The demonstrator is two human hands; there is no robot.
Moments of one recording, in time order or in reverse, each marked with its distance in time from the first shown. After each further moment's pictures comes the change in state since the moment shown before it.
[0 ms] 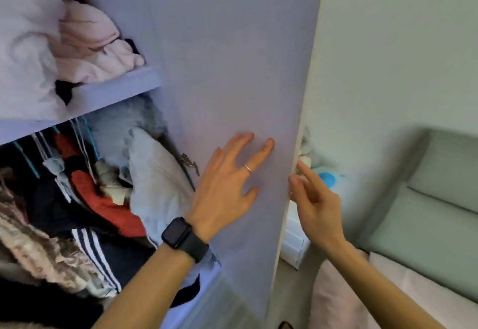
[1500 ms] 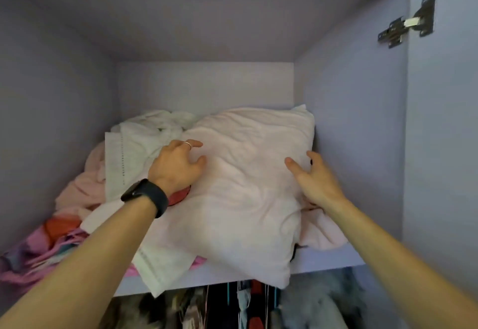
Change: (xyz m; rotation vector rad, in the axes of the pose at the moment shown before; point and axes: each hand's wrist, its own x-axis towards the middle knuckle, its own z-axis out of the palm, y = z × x) left_hand -0.010 -0.283 -0.424 0.529 0.445 -0.964; right_hand 0.276 -0.268 0.402 0.095 -0.594 -0.164
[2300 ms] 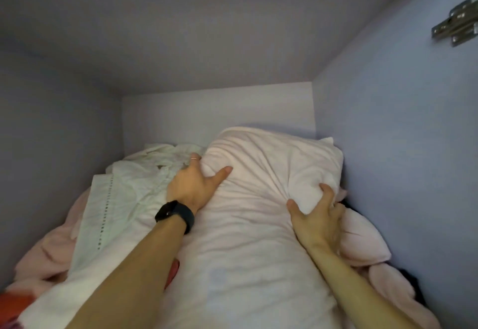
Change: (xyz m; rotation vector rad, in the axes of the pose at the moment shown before) left_hand 0.114 0.025 0.065 0.051 0.215 -0.187; right_hand 0.099 0.034 0.087 0.072 0.262 0.094
